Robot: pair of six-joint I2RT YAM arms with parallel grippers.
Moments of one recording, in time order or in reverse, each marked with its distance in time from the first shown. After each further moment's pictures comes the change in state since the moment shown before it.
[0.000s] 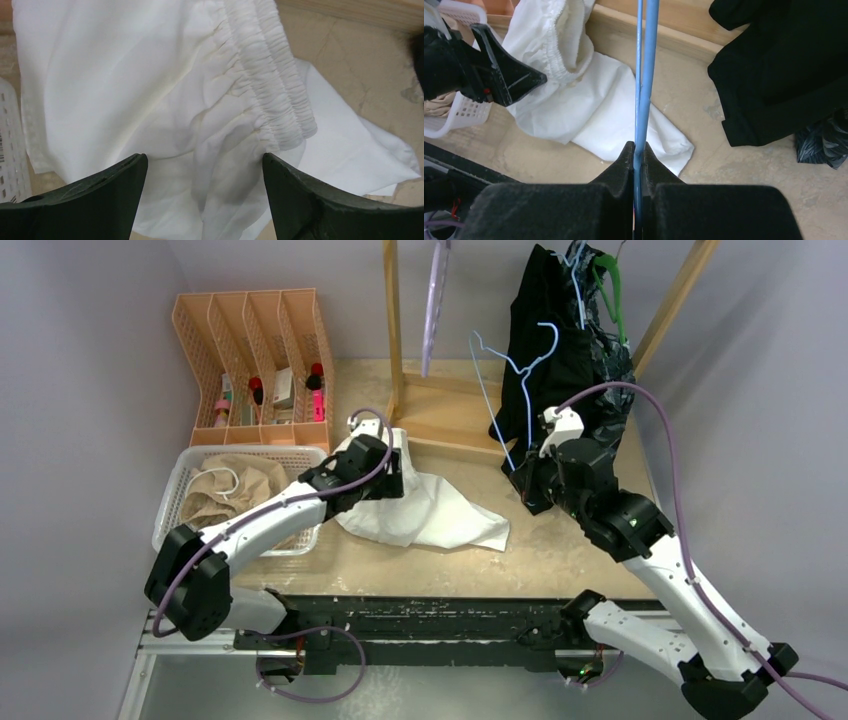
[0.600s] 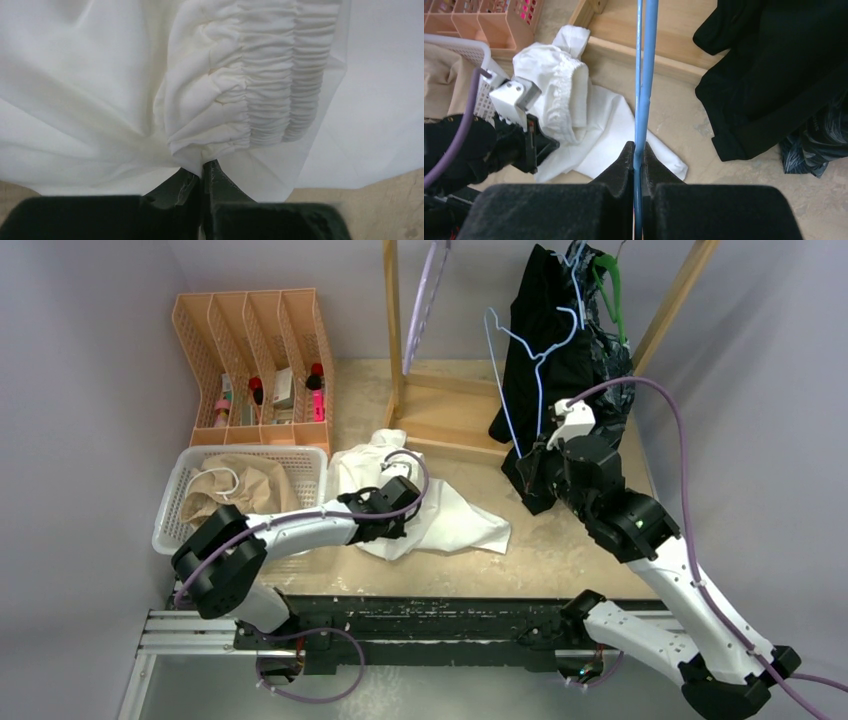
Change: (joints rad) left arm -0.202 0.143 -0.120 0.011 -0.064 -0.077; right arm 0.000 0.000 0.027 0.032 0.078 -0.002
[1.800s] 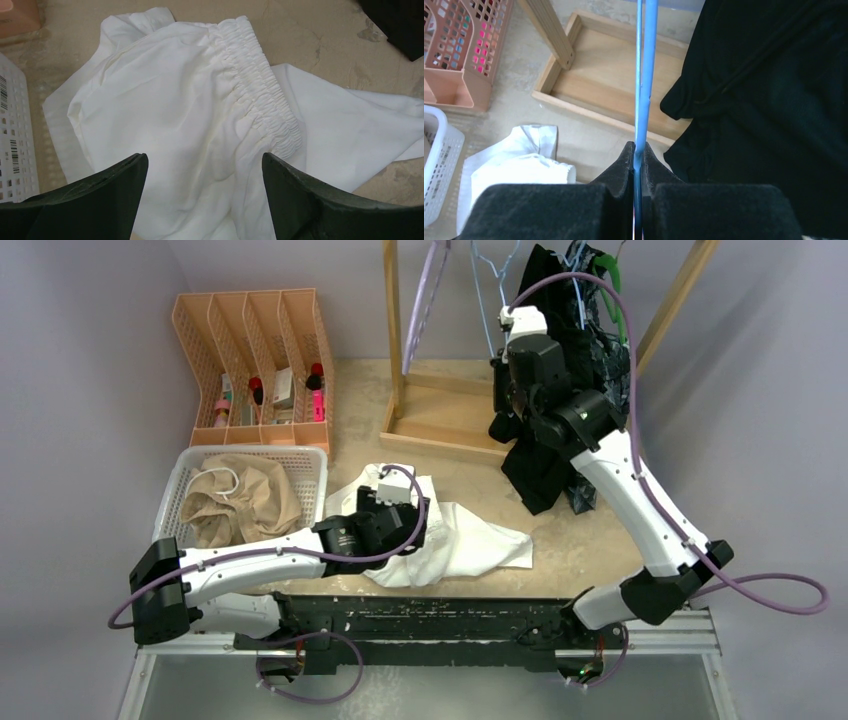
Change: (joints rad) left arm -0.314 -0.284 0.045 -0.122 -0.393 -0.048; right arm -0.009 0.572 0.641 -0.108 0.175 -0.168
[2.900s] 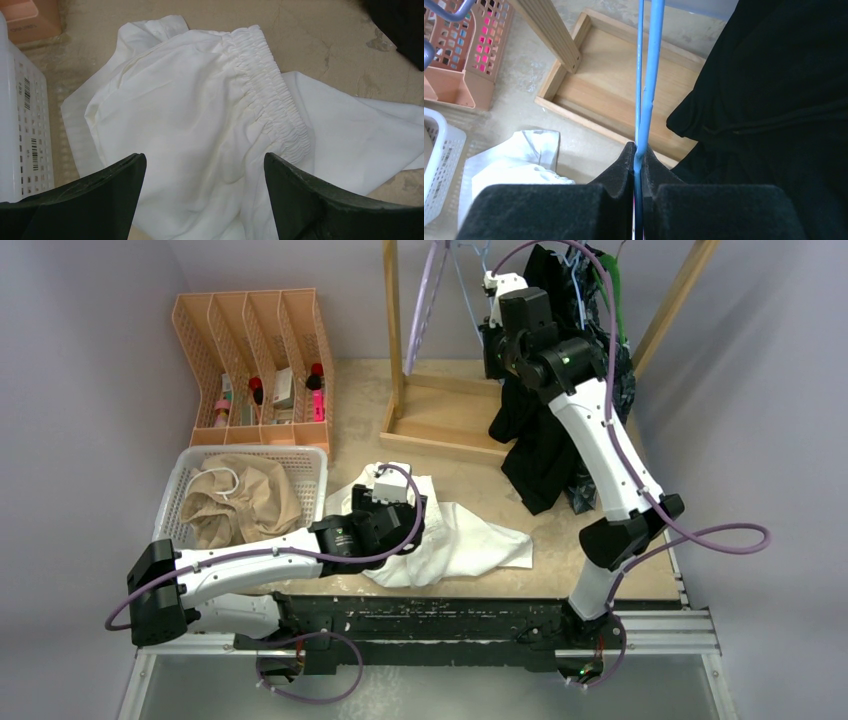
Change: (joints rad) left arm 0.000 -0.015 0.007 -0.032 -0.046 -0.005; right arm -0.119 0.340 0.457 -0.180 -0.202 -0.080
